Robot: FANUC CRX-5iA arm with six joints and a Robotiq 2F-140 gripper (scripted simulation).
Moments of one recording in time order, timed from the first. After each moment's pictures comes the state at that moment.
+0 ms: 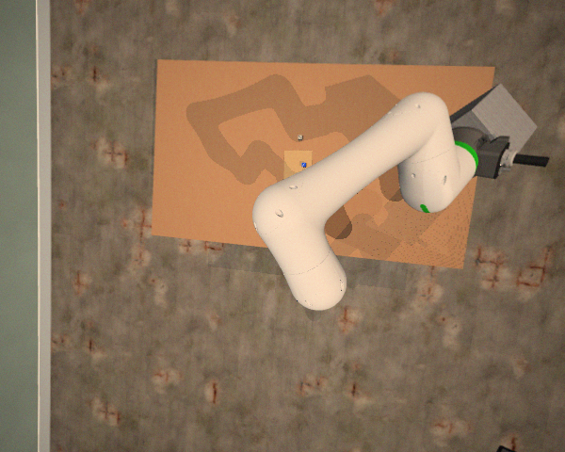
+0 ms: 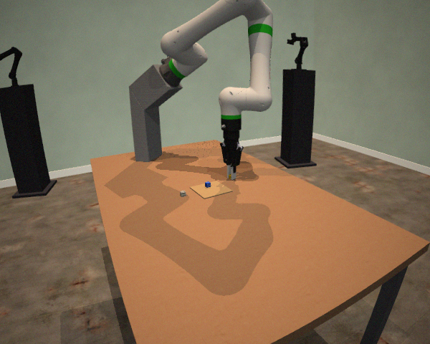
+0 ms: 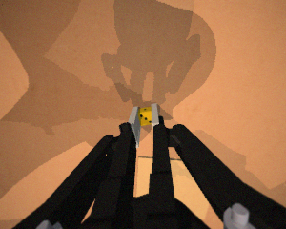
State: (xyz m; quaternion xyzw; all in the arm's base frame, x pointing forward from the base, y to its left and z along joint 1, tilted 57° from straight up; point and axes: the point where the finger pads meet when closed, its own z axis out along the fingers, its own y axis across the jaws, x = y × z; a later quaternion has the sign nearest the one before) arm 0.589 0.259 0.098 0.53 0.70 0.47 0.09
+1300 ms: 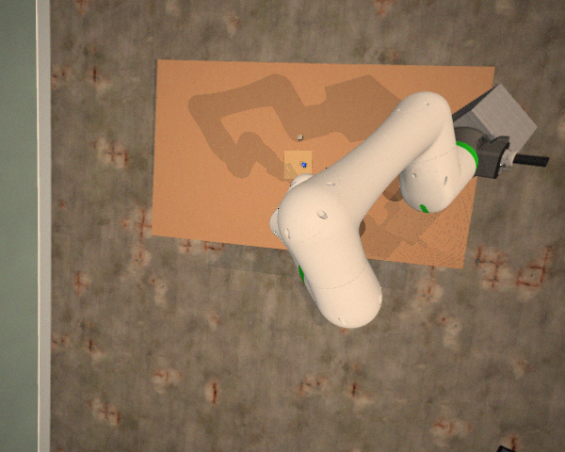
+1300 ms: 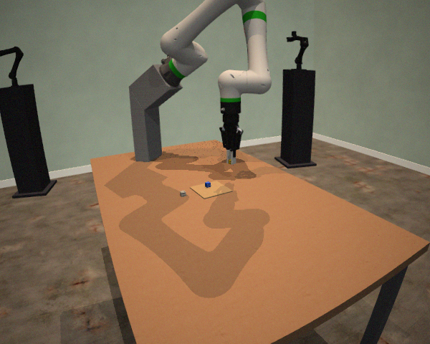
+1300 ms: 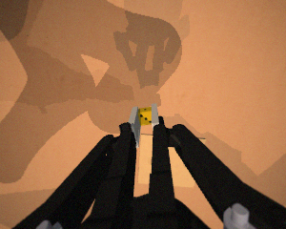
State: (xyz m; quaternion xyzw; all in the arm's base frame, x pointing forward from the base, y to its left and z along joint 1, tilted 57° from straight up) arm 0.542 0.216 0.139 0.53 0.70 0.47 0.09
